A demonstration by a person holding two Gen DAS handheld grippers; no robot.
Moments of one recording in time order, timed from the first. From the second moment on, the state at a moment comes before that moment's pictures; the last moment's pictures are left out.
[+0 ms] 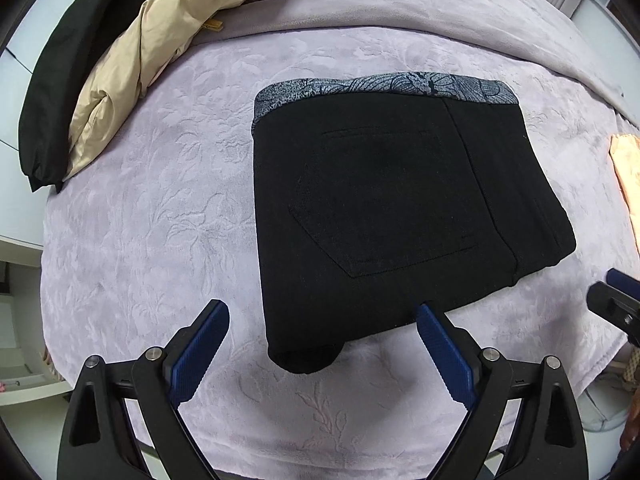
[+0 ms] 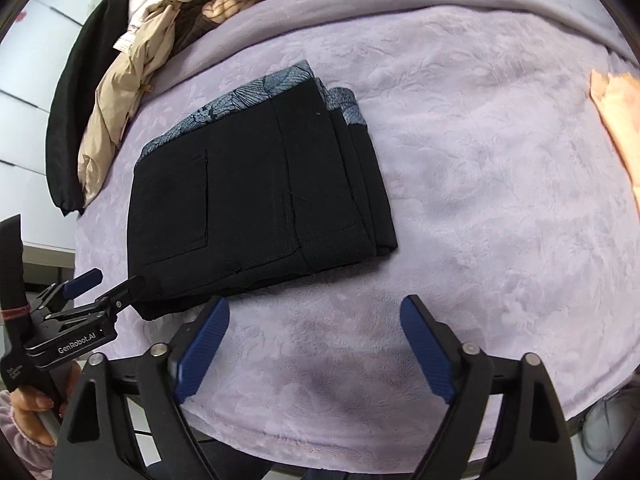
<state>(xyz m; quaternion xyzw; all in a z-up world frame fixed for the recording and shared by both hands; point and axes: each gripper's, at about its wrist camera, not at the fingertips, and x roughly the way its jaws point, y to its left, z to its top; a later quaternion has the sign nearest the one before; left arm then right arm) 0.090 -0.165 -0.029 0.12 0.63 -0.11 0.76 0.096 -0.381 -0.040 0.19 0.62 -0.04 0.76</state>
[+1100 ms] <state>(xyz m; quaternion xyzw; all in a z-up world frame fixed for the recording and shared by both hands) 0.095 -0.163 -0.030 0.09 0.67 -0.08 0.73 0.116 -0.408 -0.043 0.15 0.64 -0.05 0.75</state>
